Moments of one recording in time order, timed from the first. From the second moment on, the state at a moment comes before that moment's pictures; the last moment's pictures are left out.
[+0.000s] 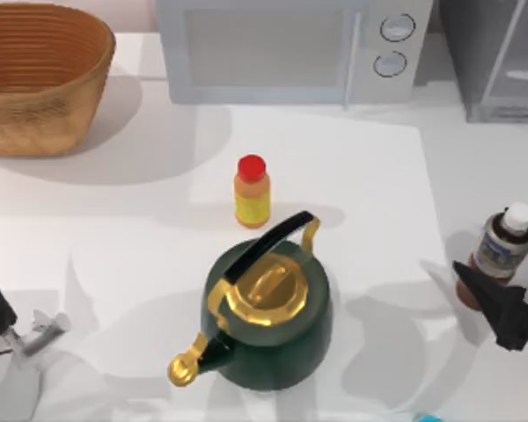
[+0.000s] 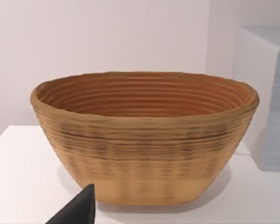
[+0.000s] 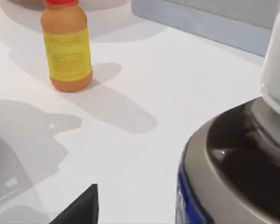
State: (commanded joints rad) left arm 0.00 0.00 0.00 0.00 0.00 0.00; right arm -0.05 1.87 0.19 1.41 -0.78 -0.18
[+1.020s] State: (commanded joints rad) left arm 0.00 0.00 0.00 0.00 0.00 0.00; right arm -0.05 1.87 0.19 1.41 -0.78 -0.18
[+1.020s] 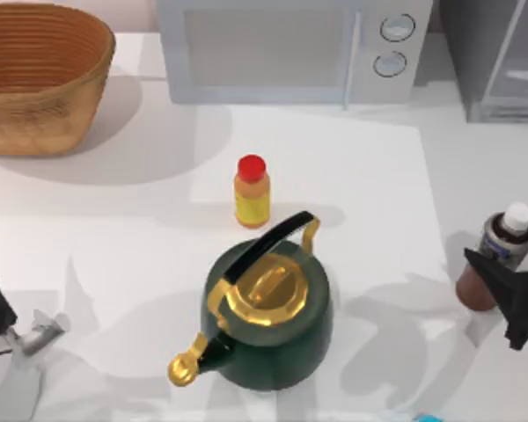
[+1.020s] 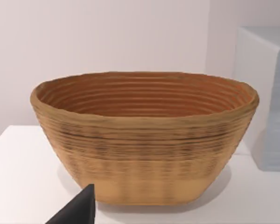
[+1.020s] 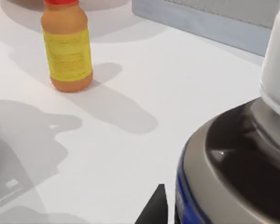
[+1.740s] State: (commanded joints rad) left arm 0.00 0.00 0.00 0.00 0.00 0.00; right arm -0.24 1.73 0.24 1.19 -0.92 -0.31
